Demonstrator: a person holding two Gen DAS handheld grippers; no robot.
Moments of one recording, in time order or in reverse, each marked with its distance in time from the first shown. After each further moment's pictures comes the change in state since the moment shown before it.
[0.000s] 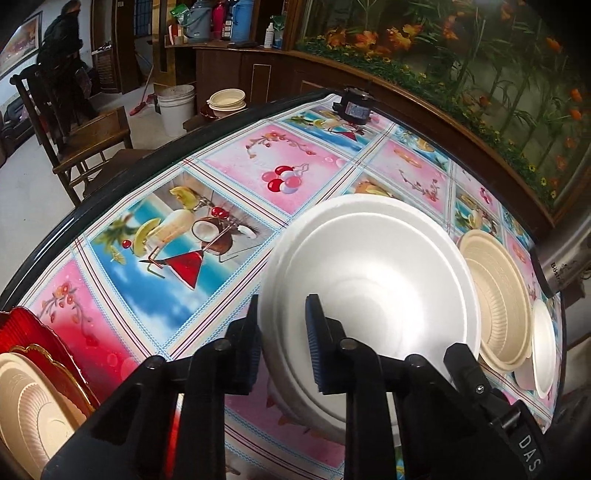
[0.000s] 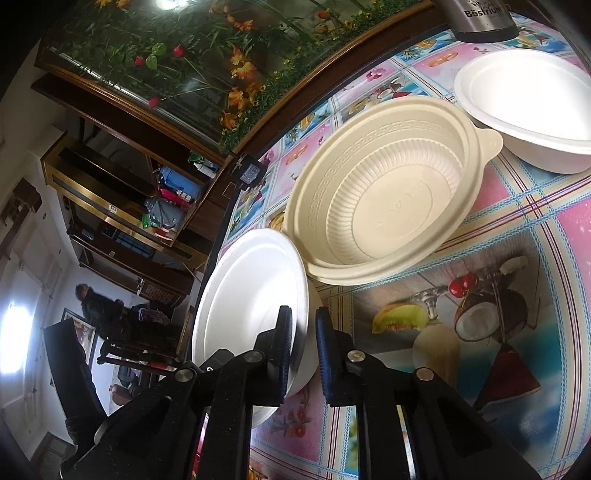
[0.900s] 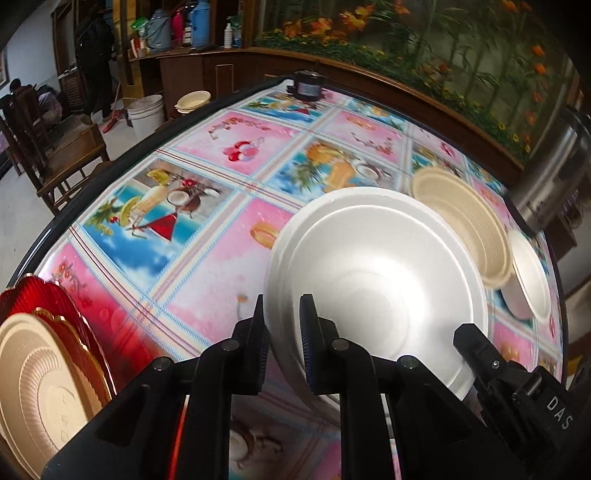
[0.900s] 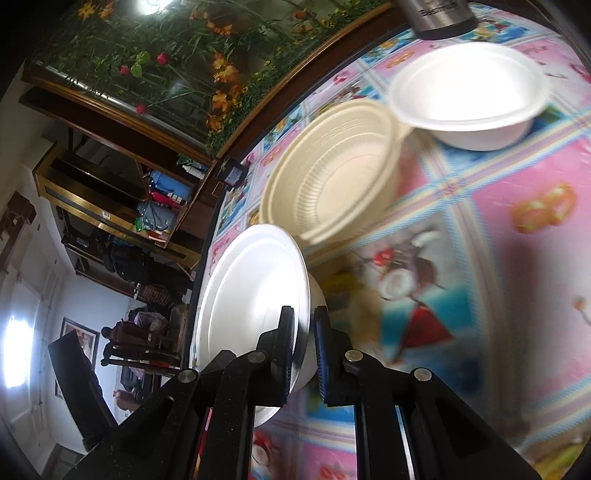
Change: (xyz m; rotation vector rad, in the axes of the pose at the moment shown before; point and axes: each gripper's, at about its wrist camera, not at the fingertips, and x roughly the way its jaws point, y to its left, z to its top) left arm -0.029 -0.023 -0.046 0.154 0.028 -0.054; right arm -0.050 -0.029 -0.006 0.057 0.021 -0.033
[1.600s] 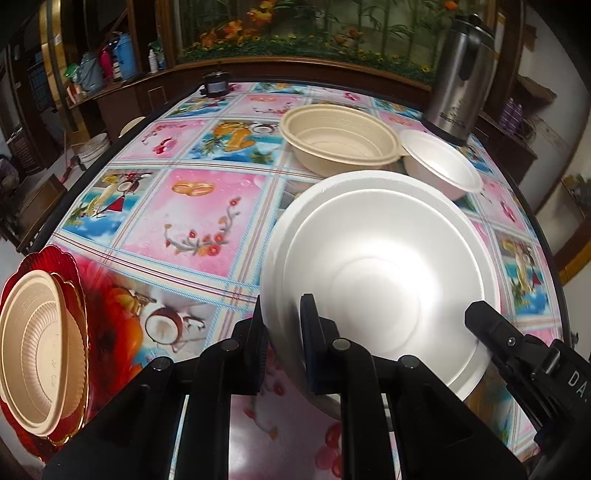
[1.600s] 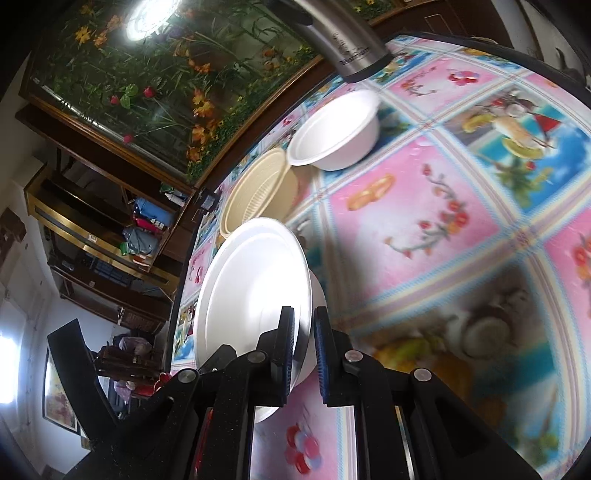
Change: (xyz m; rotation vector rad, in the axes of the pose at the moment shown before) left arm -0.055 -0.053 -0.076 0.284 -0.002 -0.093; right arm -0.120 -0.055 -0.050 0.039 -0.114 -0.081
